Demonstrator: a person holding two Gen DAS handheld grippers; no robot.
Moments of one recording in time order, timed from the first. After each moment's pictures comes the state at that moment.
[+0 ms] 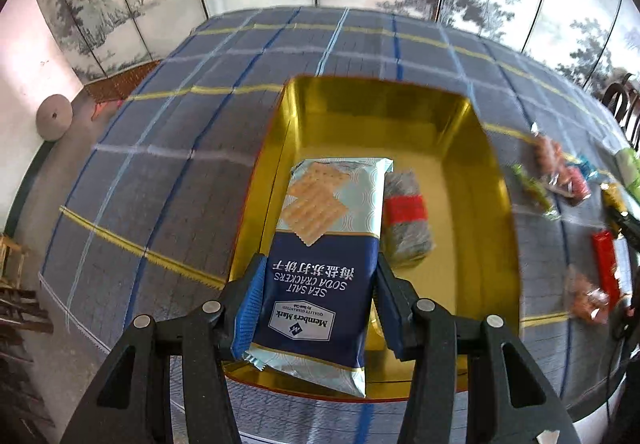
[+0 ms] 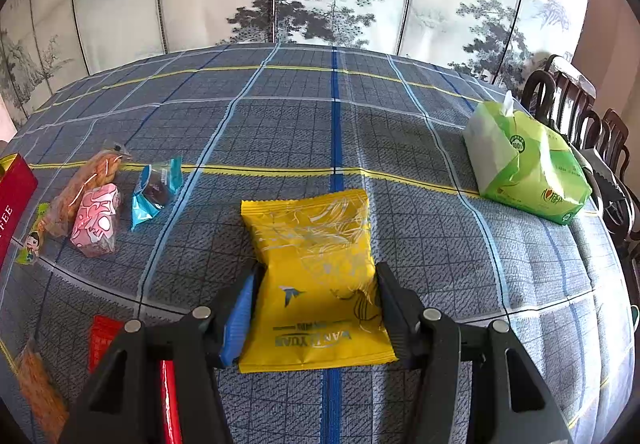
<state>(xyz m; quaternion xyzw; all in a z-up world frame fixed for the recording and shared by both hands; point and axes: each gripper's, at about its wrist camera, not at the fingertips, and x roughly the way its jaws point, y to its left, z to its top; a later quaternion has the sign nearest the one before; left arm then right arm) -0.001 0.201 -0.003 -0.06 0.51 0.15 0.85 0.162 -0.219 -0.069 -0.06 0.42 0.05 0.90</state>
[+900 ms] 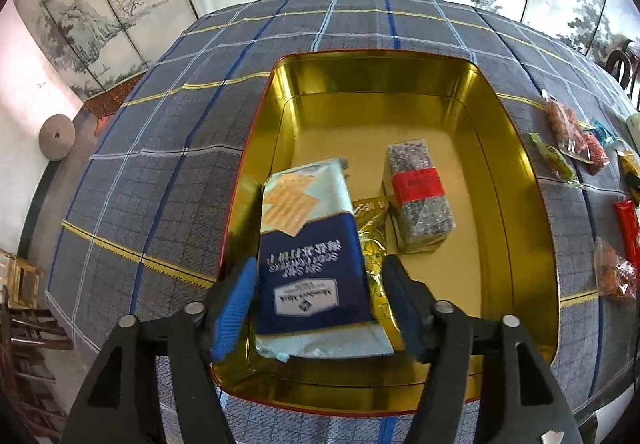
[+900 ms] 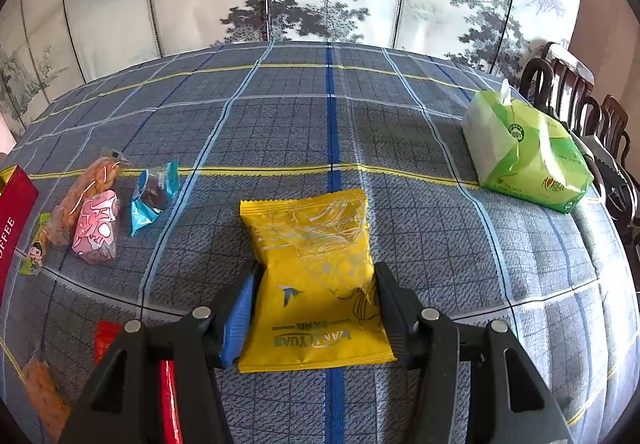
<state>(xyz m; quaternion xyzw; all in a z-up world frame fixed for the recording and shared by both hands) 0.001 0.194 -0.020 -0.02 0.52 0.14 0.84 0.165 -0.223 -0.071 -0.05 0.43 0.04 0.90</state>
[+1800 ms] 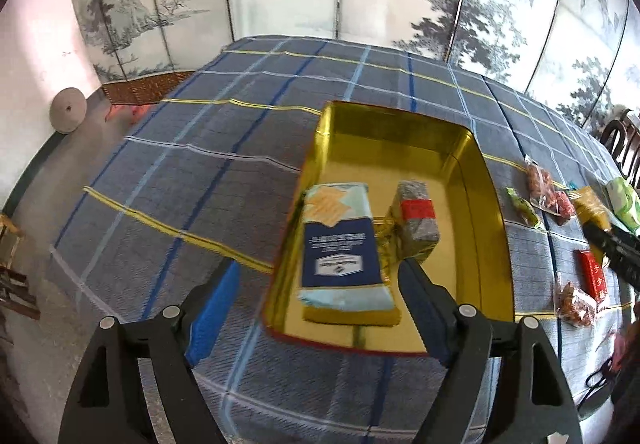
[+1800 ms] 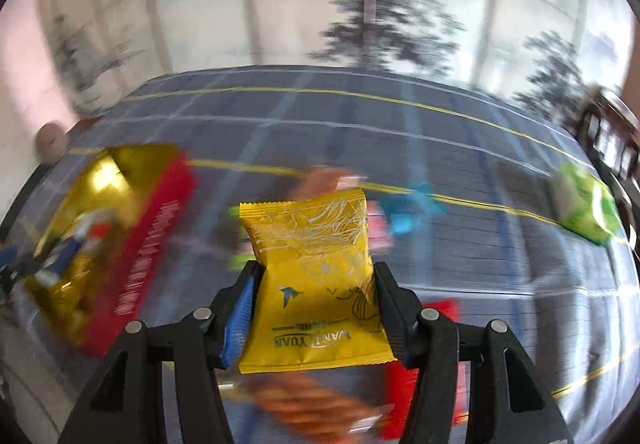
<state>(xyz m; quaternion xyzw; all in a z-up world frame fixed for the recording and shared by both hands) -0.061 0.213 0.023 -0.09 0.43 0.18 0.88 0.075 -0.049 -0.006 -0.07 0.42 0.16 0.89</state>
